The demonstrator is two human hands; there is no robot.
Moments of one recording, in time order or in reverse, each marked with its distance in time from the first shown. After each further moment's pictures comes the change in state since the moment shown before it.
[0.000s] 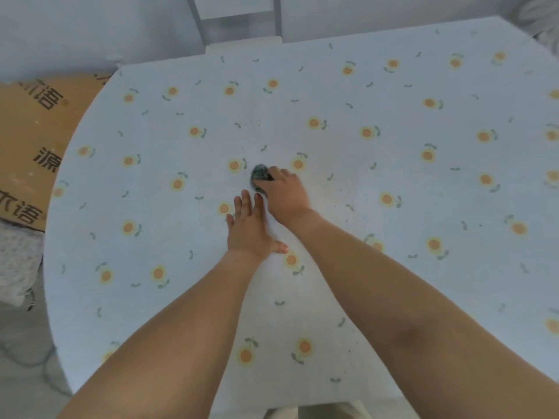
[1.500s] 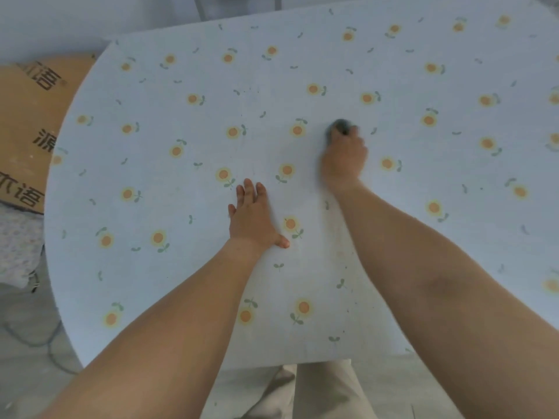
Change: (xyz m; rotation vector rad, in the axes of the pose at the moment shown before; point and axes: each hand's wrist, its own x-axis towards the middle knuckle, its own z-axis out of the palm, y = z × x) left_hand -0.047 -0.003 0.025 0.090 -0.025 -0.006; right_hand -0.041 0.069 -0.008 -0.006 0.304 0.601
